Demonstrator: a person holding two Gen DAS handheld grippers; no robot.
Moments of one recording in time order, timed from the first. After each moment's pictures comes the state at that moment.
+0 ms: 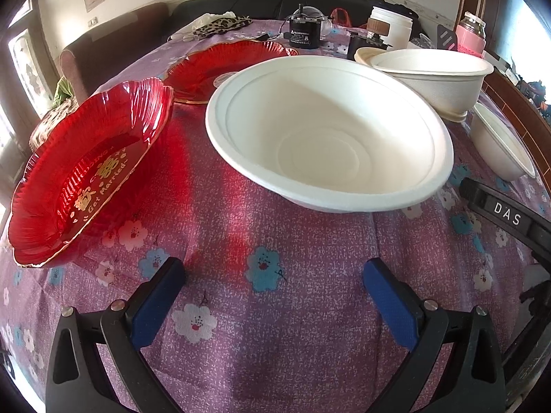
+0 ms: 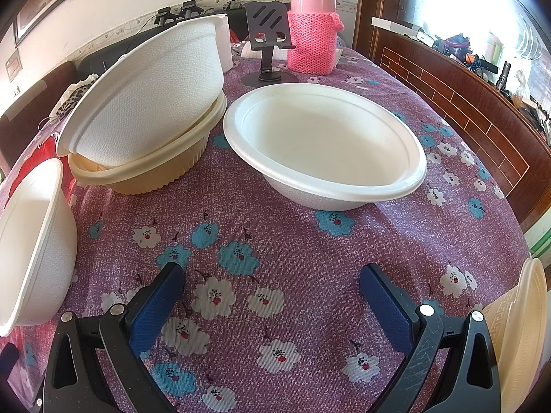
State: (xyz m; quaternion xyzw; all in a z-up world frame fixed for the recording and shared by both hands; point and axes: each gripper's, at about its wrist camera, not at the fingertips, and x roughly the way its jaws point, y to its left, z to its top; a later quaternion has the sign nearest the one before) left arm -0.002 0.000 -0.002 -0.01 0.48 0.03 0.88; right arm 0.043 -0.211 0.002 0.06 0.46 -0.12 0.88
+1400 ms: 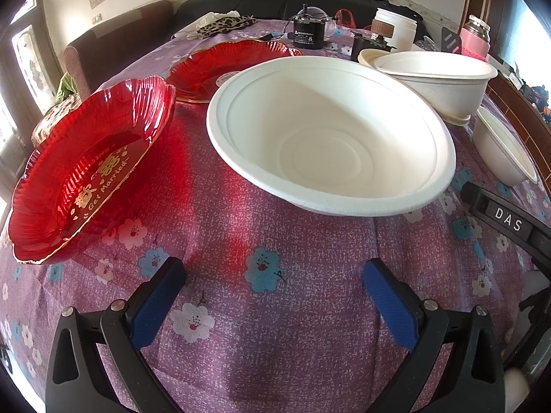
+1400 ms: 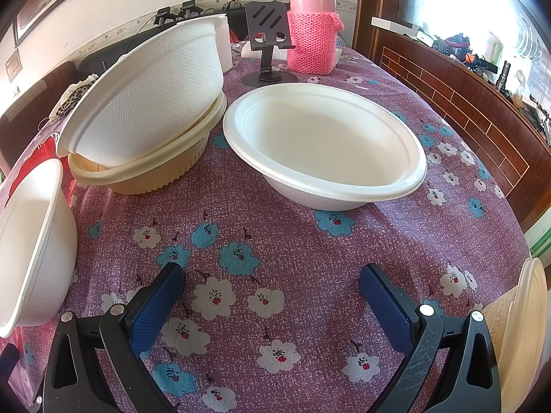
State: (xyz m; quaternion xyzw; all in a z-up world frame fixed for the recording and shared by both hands) left arm -0.002 0.000 -0.001 -0.01 0.48 0.03 0.88; right arm 0.043 -0.211 0.003 0.06 0.46 -0.12 0.88
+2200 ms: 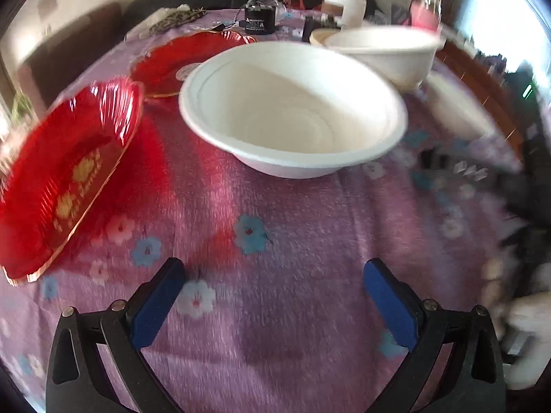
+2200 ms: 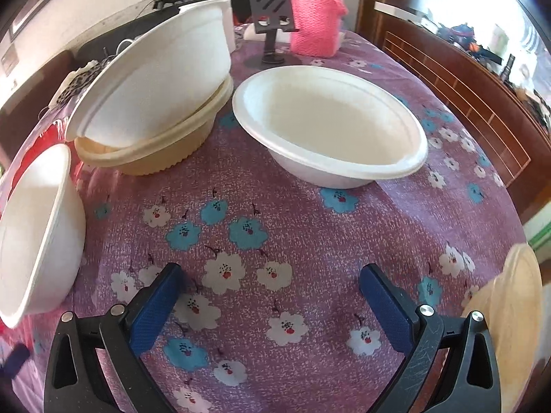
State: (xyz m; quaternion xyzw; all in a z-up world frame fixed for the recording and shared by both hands) left arm -0.022 0.015 0.012 -0.02 0.50 -0.09 0.86; right arm 0.035 -0.203 0.007 0.07 0.49 -0.11 0.86
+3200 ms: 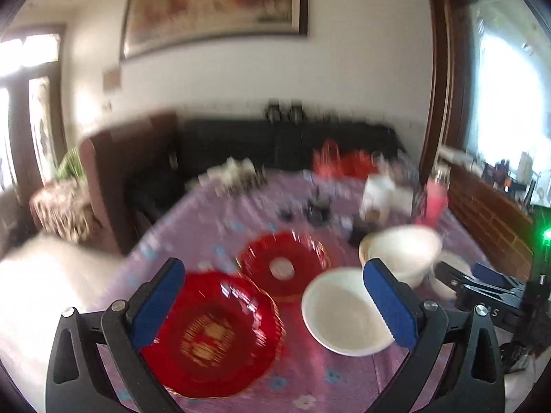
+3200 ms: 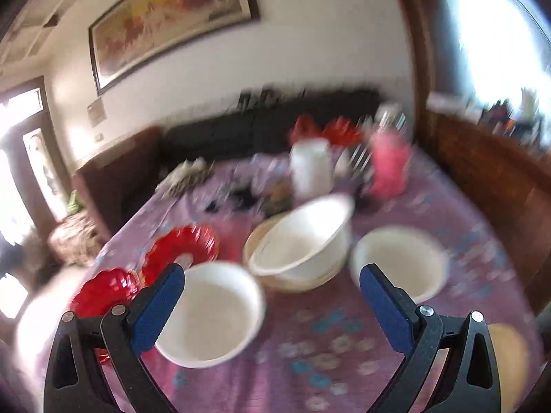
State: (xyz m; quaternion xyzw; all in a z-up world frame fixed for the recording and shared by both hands) left arm -0.020 0.100 0.178 -0.02 0.27 -0.01 0.96; right arm 0.004 -0.148 0.121 0.11 0.32 0.05 0.94
